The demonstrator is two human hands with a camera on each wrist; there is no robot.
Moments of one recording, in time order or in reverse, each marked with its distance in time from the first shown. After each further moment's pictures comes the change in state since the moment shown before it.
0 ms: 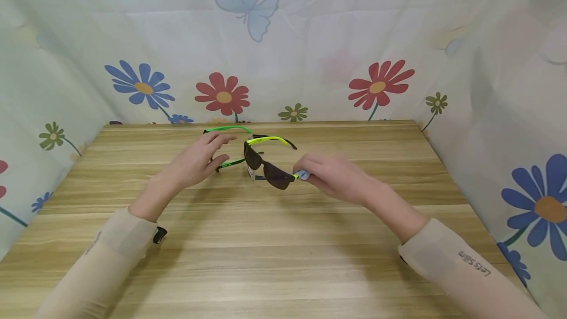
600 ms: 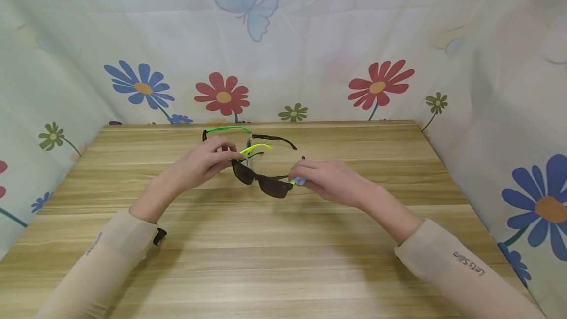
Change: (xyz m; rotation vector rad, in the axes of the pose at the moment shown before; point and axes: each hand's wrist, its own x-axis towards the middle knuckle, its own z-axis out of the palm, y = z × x) left_hand 0.000 -0.001 0.002 -0.094 0.097 0.343; right_hand 0.001 -0.004 0.005 0.013 -0.024 -0.028
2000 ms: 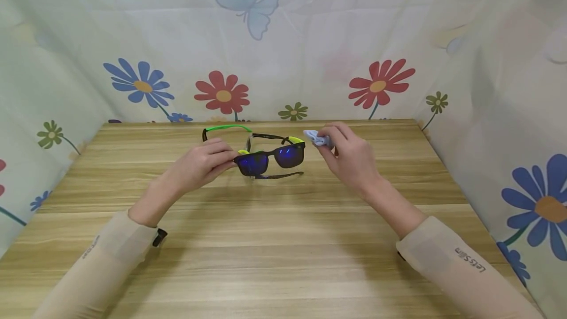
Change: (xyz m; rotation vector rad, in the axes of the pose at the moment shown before) left_hand 0.008 0.019 -0.003 0.068 0.178 0.163; right_hand 0.000 0.007 -0.015 -0.332 0.470 0.328
